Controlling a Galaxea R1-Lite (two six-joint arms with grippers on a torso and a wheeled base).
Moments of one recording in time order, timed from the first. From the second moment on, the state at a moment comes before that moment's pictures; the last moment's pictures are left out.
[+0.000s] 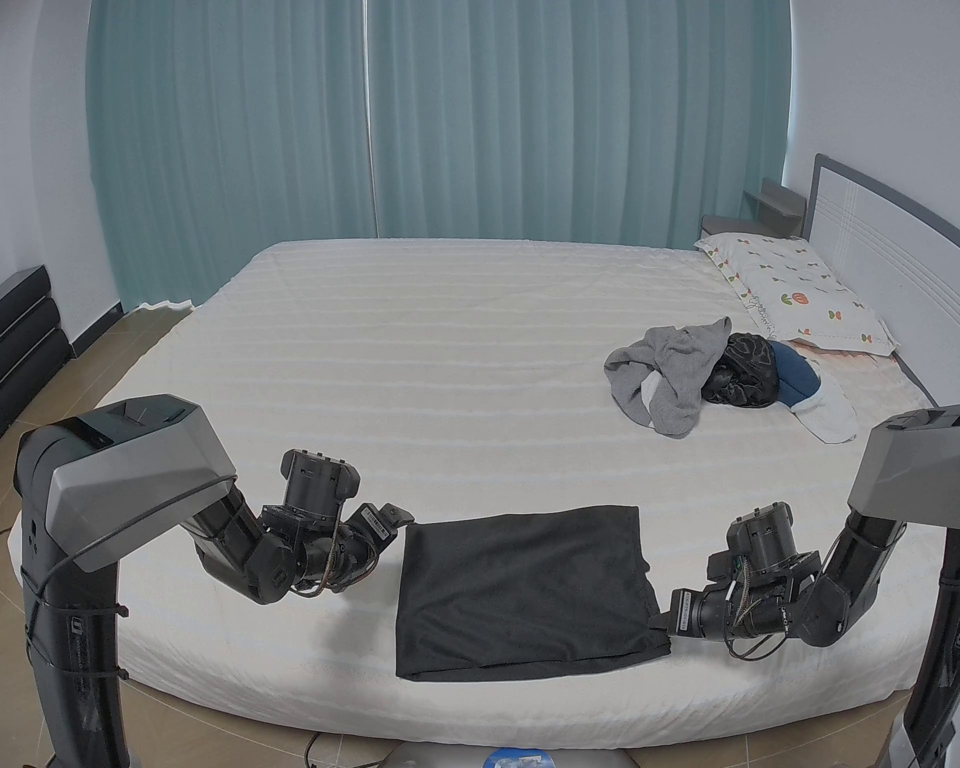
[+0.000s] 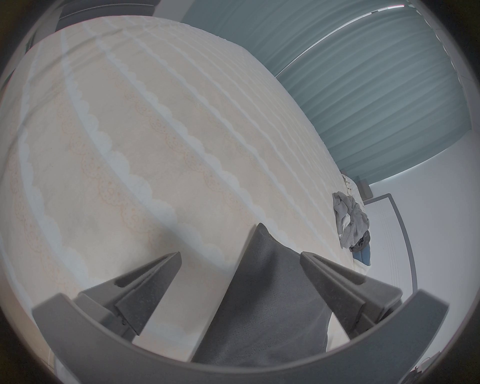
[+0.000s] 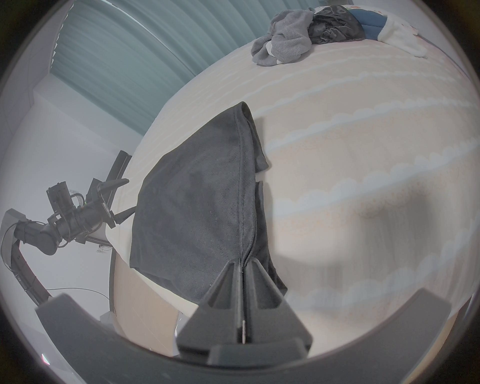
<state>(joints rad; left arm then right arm) -0.35 2.31 -0.92 -0.66 -0.03 -1.02 0.34 2.17 -0.47 -0.84 0.25 0.52</state>
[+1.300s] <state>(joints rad) -0.35 2.31 -0.93 -0.66 -0.03 -1.02 0.29 2.16 -0.67 -0.85 0.26 0.63</state>
